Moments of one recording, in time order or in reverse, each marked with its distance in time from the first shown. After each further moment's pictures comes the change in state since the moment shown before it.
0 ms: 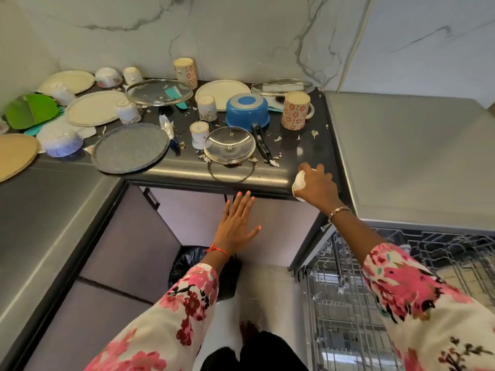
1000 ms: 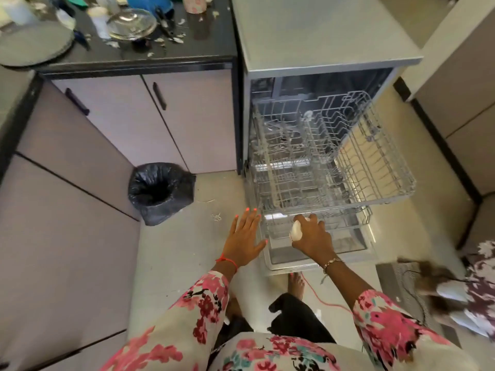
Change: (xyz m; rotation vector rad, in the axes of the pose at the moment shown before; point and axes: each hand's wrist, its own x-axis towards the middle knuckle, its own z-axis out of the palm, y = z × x) left_hand -0.370 0.263 0.158 -0.033 -0.329 0.200; right_hand -0.524 0.211 0.104 0.062 -0.322 0.344
